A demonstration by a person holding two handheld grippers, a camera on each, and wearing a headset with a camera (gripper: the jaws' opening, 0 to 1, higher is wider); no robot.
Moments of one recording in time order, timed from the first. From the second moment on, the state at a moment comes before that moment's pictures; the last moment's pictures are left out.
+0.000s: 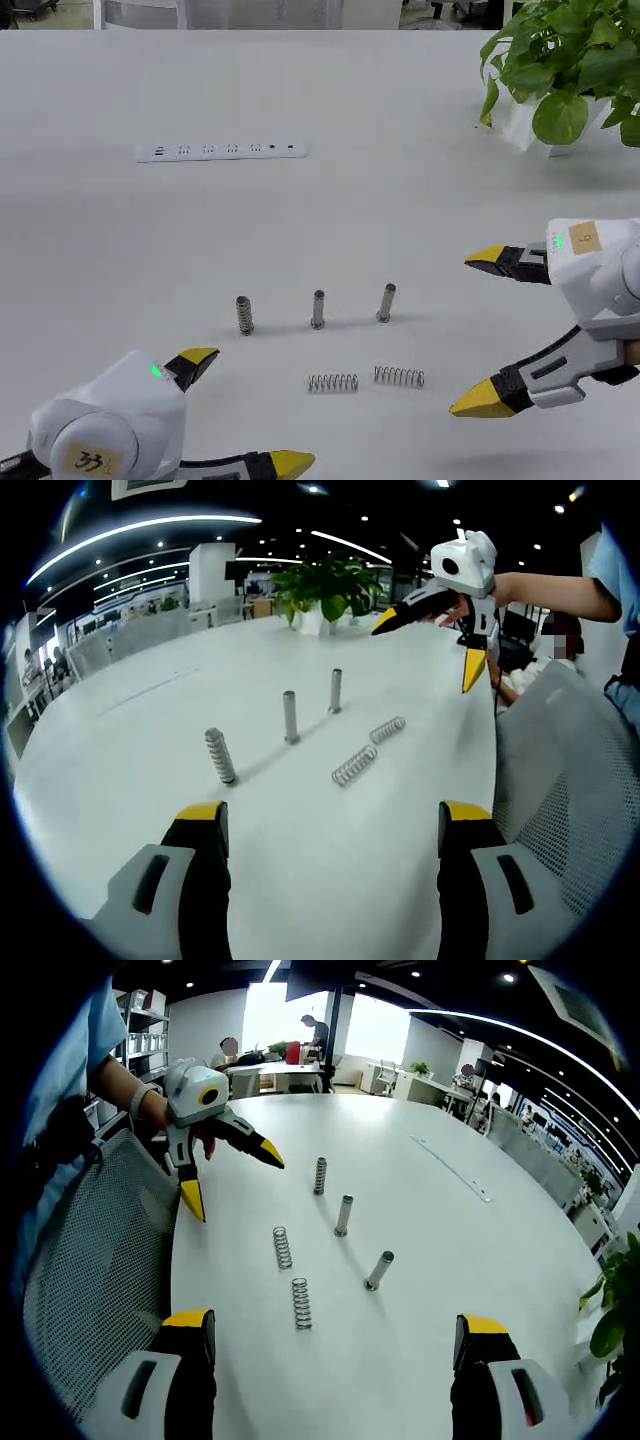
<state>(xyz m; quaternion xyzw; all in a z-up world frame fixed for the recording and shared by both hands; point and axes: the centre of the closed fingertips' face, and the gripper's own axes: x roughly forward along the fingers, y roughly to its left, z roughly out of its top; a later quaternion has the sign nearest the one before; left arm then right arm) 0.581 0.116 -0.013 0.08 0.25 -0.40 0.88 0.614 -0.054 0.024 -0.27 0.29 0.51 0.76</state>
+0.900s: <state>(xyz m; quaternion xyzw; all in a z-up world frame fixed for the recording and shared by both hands) 0.599 0.083 -0.026 0.13 0.23 -0.47 0.84 0.584 -0.079 0.011 -0.24 0.31 0.48 0.78</state>
